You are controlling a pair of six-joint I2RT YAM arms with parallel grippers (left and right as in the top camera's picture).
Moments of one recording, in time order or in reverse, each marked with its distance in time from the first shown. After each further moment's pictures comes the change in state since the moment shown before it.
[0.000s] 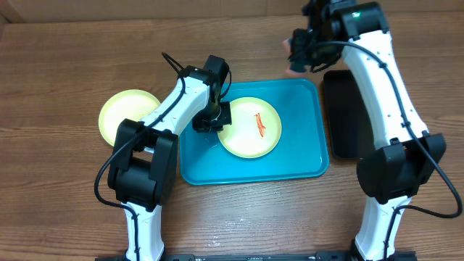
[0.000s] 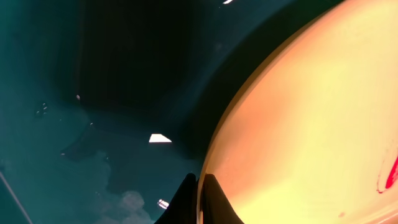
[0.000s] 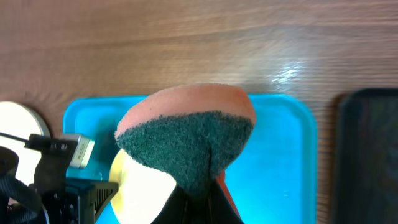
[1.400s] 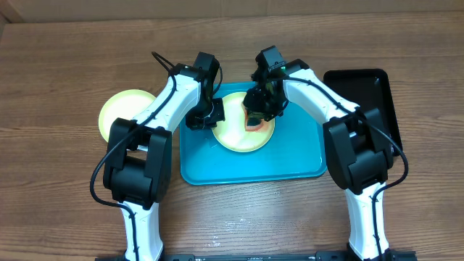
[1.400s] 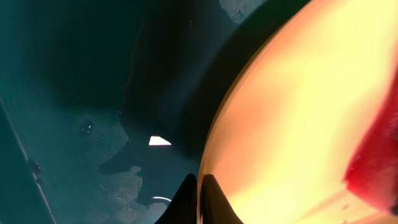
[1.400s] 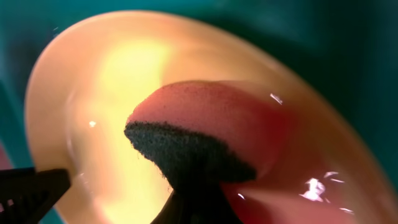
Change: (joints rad) left arm 0.049 0.000 0.000 0.016 0.018 0.024; right arm 0.180 0.170 -0.458 0.401 -0.217 0.127
